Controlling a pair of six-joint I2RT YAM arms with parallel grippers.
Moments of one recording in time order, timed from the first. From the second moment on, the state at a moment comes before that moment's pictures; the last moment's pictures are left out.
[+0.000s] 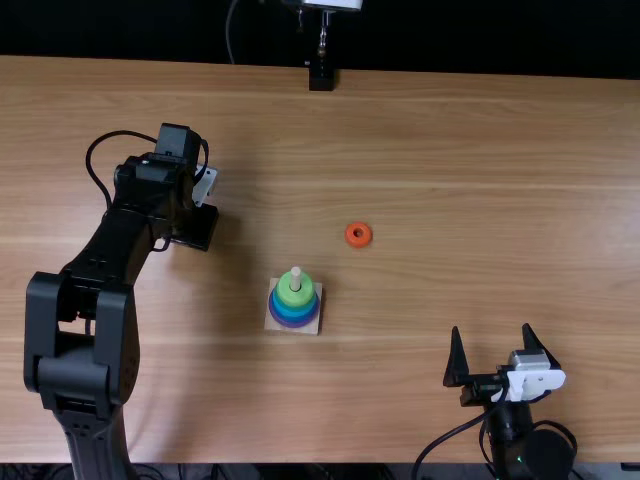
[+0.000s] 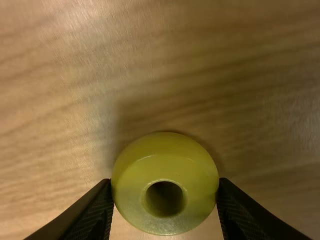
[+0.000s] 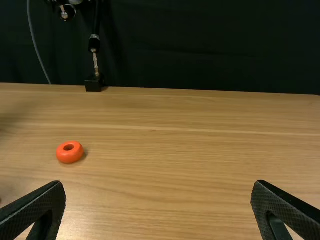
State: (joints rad) left arm -0.14 2.14 1.61 -0.88 -0.02 0.10; right arm 0.07 0.01 0.02 -0.07 0.01 -0.05
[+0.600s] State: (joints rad) left arm -0.24 1.90 1.75 -1.25 -0.02 0.09; right arm 0.07 0.01 0.02 -0.07 0.01 -0.05
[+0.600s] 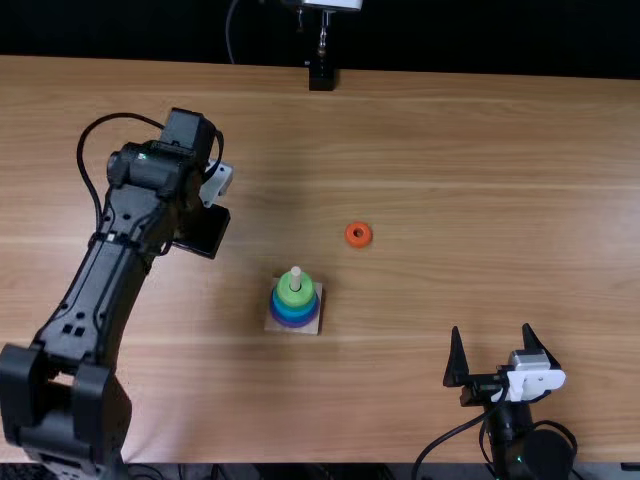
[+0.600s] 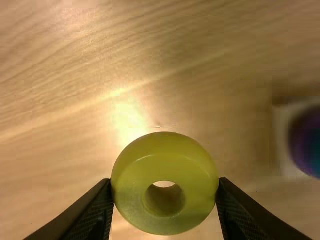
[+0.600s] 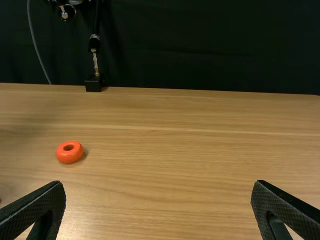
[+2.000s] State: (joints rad) left arm -0.60 1.87 2.08 -1.54 -0.02 -0.30; right arm 0.07 0.01 0.02 -0.07 0.01 -0.05
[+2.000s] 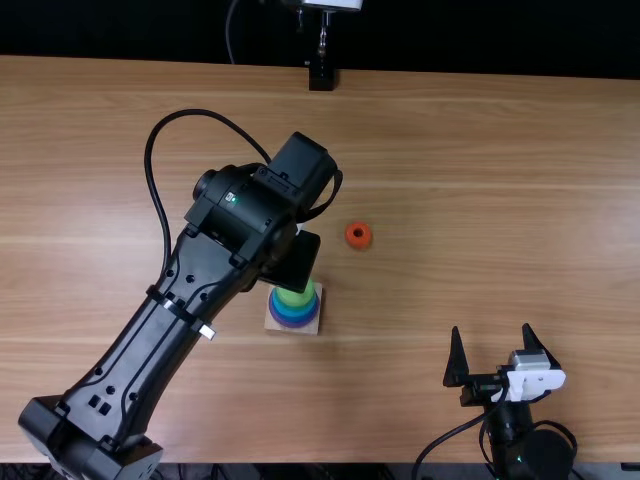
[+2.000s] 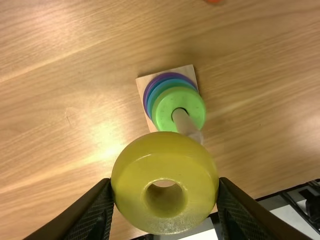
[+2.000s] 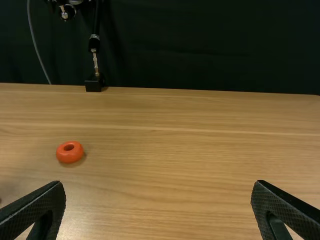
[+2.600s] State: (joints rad) left arm -0.63 1.94 2.09 -1.53 -0.02 -0.31; right arm 0.07 0.01 0.02 -0.07 0.02 -0.05
